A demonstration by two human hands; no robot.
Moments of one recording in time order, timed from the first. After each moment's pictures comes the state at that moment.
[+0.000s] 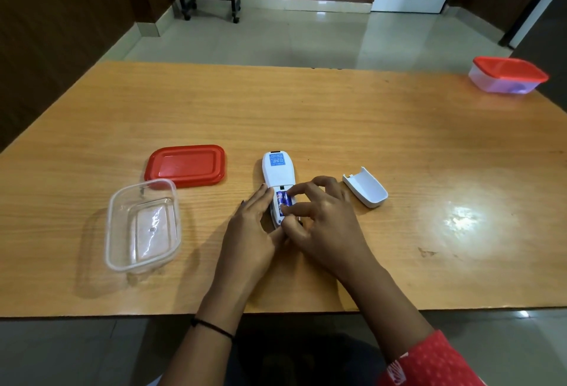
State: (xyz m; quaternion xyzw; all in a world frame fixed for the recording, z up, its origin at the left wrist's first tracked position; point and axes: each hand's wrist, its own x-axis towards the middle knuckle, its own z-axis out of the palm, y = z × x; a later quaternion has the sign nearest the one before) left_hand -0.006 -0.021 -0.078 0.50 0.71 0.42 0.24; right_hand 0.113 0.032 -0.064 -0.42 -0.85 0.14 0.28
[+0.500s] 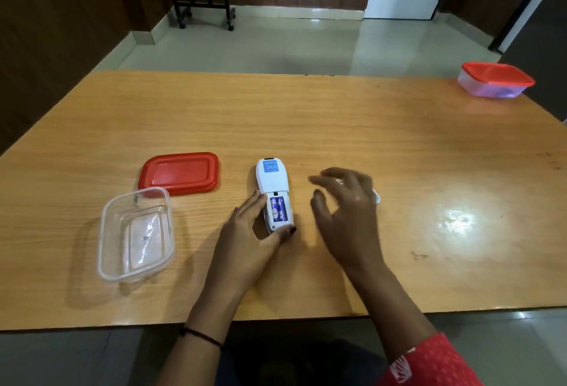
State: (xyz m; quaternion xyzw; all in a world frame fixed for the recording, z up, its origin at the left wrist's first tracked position) left_hand -0.006 -0.023 -0.073 0.50 0.72 0.43 0.23; right_hand 0.132 0.048 -0.061 -0.49 -0.75 0.13 0.42
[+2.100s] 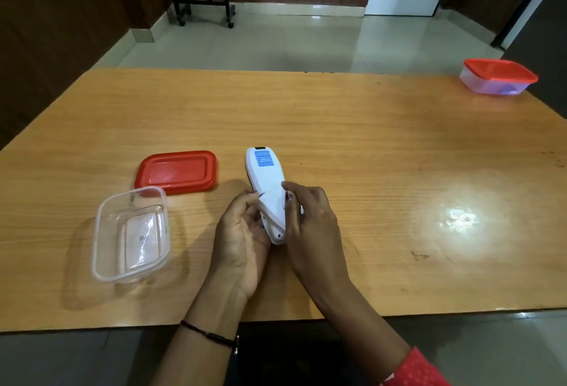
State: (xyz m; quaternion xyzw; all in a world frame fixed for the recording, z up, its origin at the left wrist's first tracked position) left_hand 0.009 -0.015 -0.042 0.07 0.35 0.71 0.61; right_hand 0.098 0.013 -0.058 -0.50 -0.70 0.33 0.40
